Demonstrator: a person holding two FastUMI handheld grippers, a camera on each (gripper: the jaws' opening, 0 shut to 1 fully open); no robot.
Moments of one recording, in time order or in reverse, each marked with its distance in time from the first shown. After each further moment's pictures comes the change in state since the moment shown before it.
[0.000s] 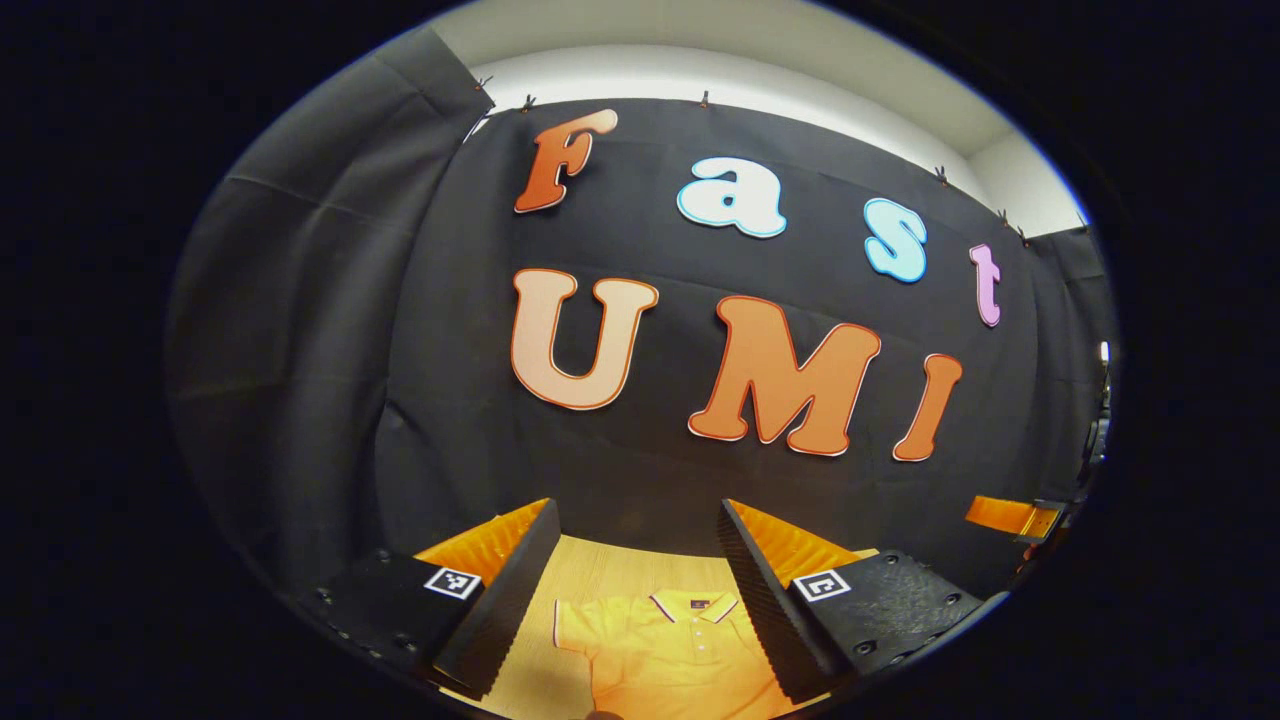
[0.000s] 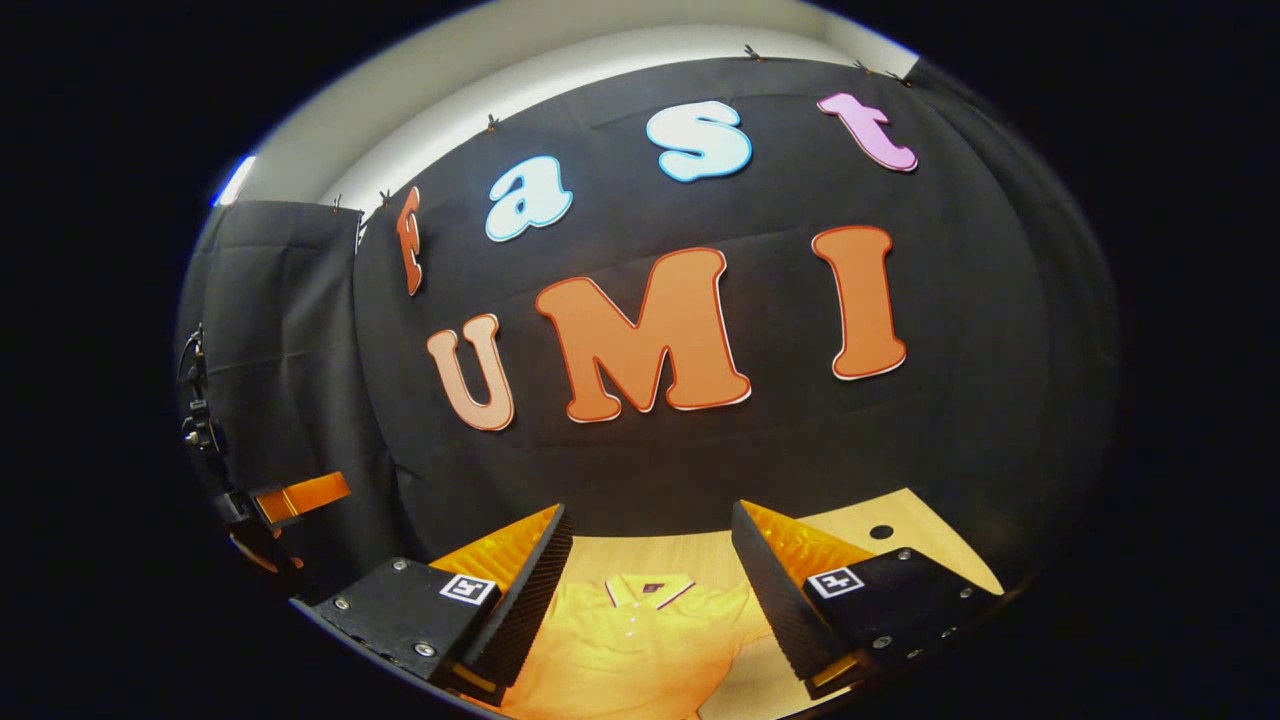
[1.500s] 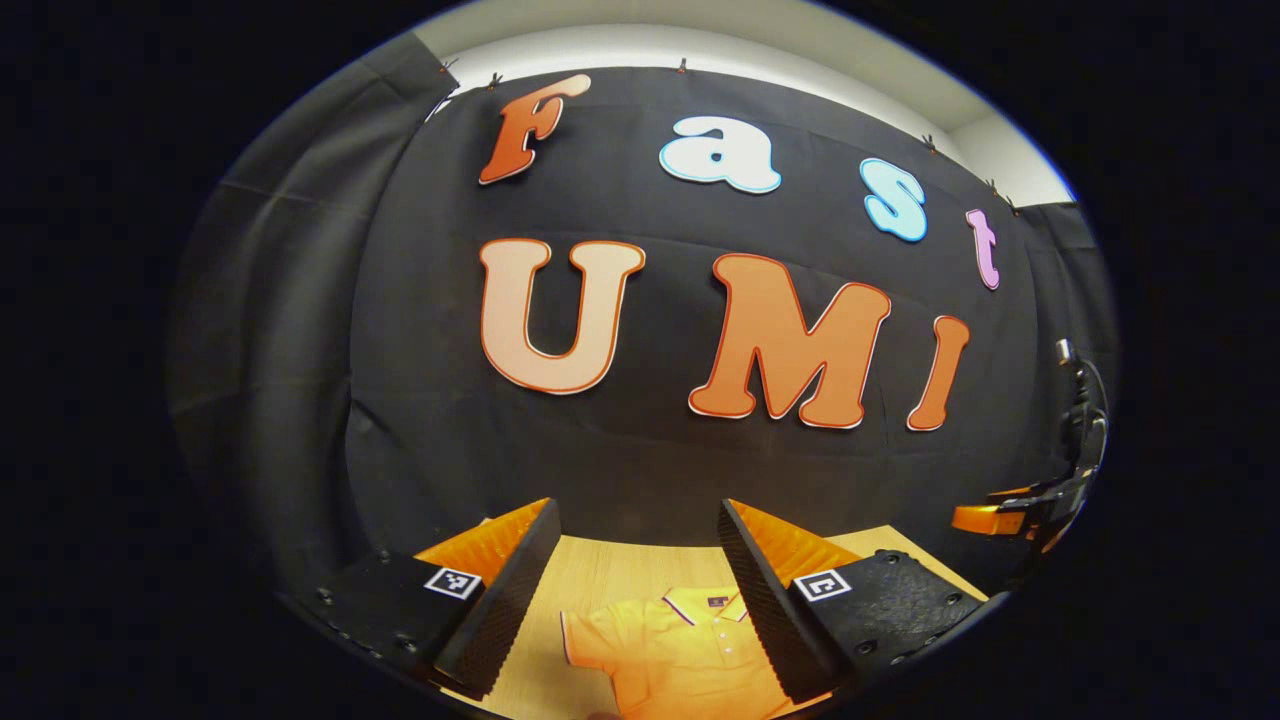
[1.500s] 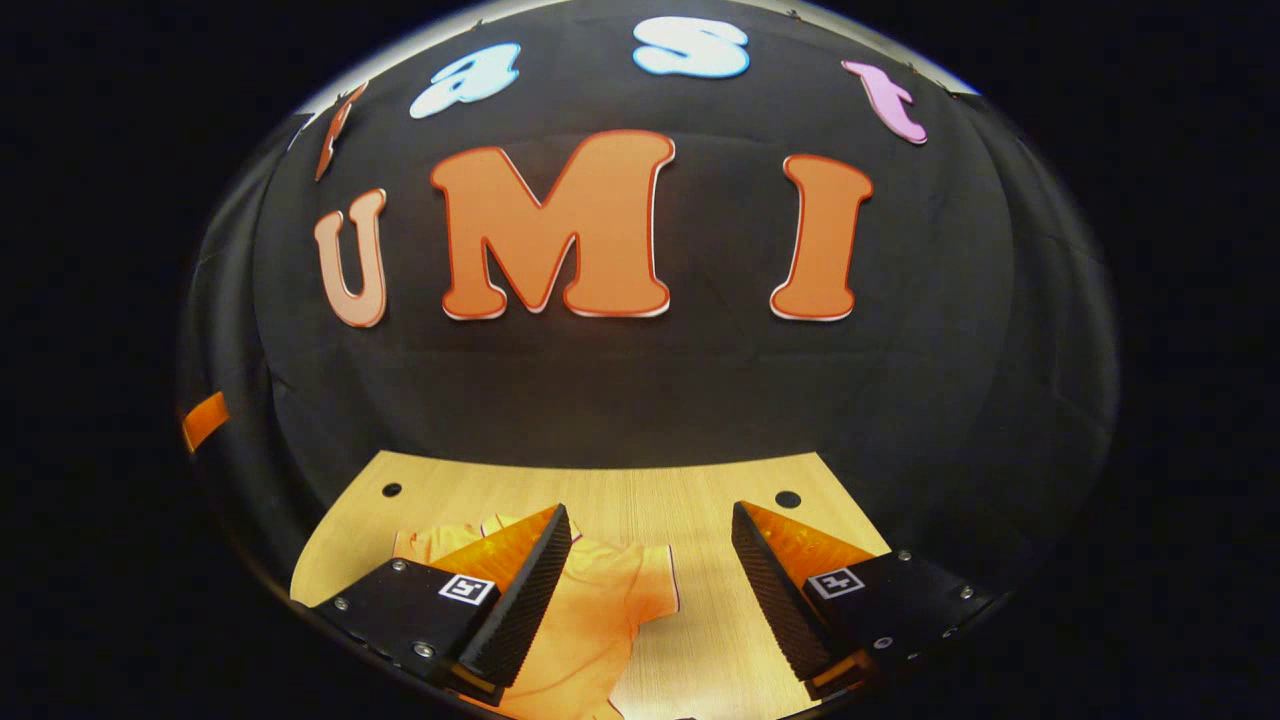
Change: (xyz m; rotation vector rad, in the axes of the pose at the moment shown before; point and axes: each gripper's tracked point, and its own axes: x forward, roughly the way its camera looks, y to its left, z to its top) left arm 0.074 0.019 -0.025 0.039 0.076 -0.081; right arm 0.084 -0.070 -0.083 -0.132 0.360 -0.291
